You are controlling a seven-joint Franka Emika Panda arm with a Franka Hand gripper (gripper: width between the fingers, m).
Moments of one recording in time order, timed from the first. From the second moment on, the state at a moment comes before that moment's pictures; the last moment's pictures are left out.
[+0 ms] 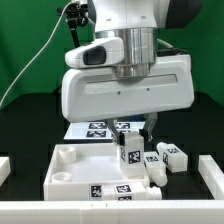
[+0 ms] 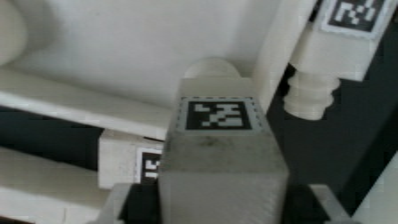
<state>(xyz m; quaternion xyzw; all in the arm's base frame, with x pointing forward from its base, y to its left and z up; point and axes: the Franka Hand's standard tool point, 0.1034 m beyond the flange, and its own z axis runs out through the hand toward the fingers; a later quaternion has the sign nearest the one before) 0.612 0.044 0.087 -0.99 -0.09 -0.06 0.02</state>
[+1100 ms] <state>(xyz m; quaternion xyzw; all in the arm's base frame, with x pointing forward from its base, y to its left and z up) 0.614 0.068 0.089 -0.99 -0.11 -0.08 0.02</state>
